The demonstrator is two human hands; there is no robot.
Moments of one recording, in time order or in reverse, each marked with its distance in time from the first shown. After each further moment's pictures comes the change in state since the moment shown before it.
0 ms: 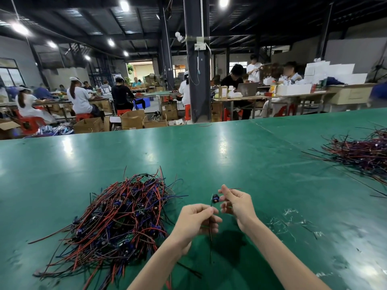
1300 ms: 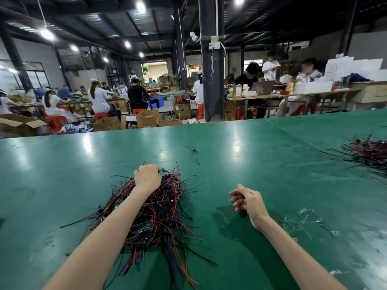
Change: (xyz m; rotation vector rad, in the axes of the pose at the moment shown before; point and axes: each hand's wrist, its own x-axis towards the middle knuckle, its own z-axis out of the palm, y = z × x) left_hand 0.077 0.051 -0.159 1.491 0.647 0.028; right_hand 0.007 0.013 -0.008 -0.157 -0.053 -0.043
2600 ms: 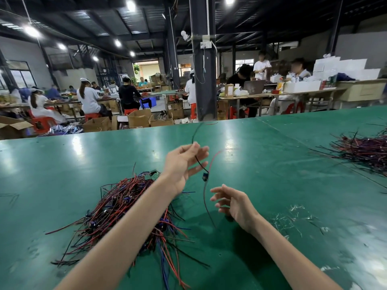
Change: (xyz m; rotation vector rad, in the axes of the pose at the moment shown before) left_hand -0.077 0.110 -0.083 -1.838 -0.414 -0.039; right_hand -0.019 -0.018 0.013 0.146 -0.317 0.125
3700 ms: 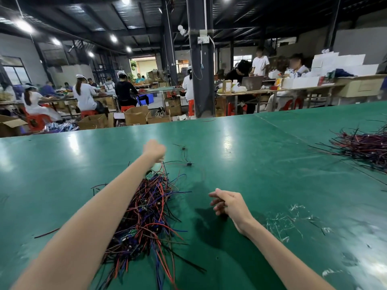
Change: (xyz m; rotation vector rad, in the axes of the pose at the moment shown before) left_hand 0.115 0.009 -0.075 1.001 0.367 -0.082; right_hand 0.006 0.010 0.007 -0.117 0.193 -0.044
